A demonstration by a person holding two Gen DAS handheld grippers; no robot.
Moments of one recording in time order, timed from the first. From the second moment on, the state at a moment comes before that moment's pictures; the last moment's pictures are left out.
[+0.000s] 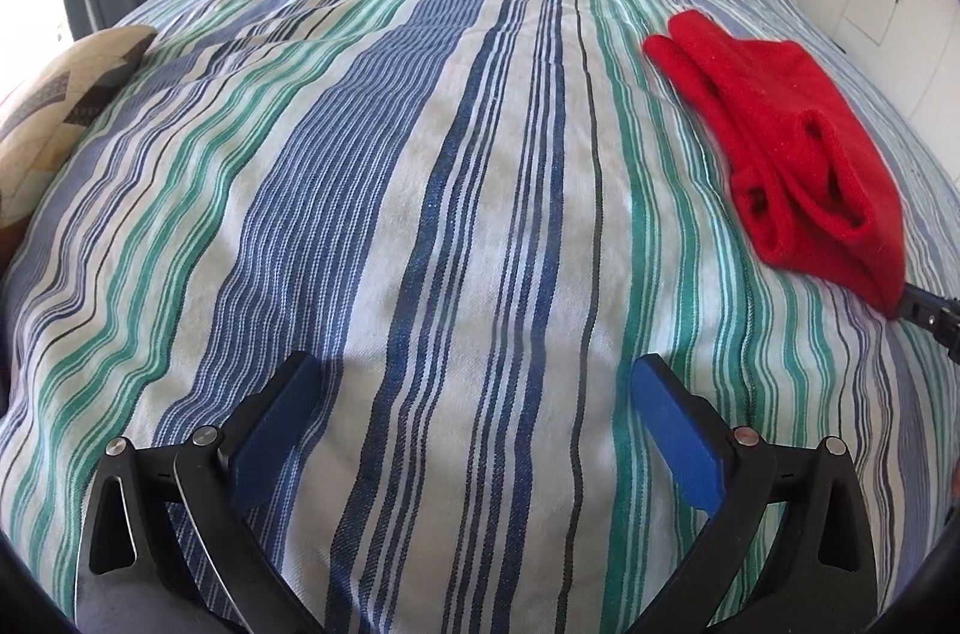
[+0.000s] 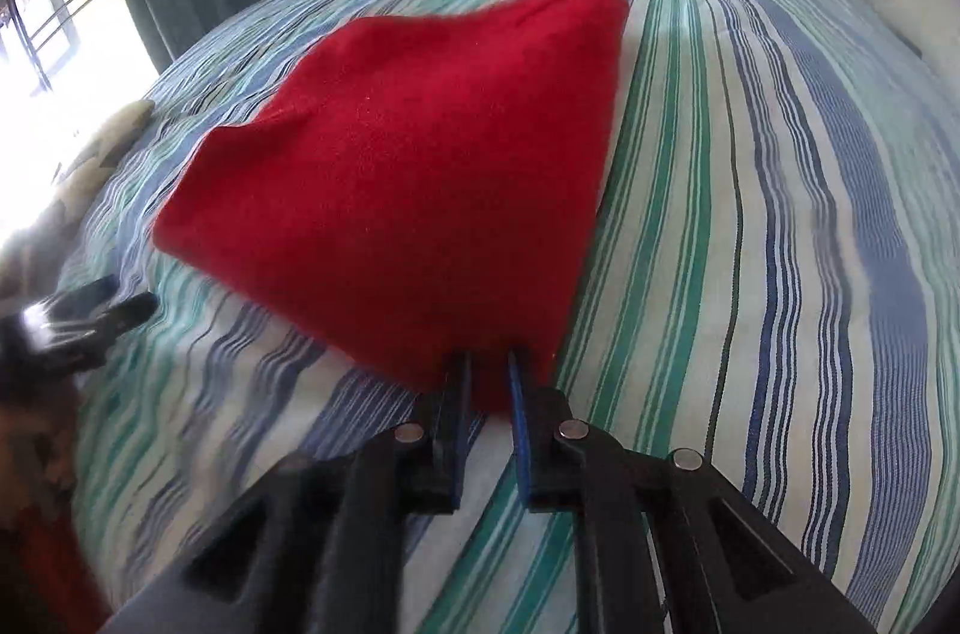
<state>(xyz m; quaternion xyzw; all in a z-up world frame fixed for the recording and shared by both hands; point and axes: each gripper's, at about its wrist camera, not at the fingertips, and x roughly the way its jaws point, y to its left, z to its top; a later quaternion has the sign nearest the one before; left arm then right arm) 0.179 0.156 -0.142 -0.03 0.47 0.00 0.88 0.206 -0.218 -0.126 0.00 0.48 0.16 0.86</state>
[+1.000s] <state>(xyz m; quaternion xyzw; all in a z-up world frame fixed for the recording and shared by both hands) 0.291 0.061 -0.103 -0.08 0.51 -0.20 0.83 0.099 -0.270 -0.148 0.10 0.42 0.14 0.89</state>
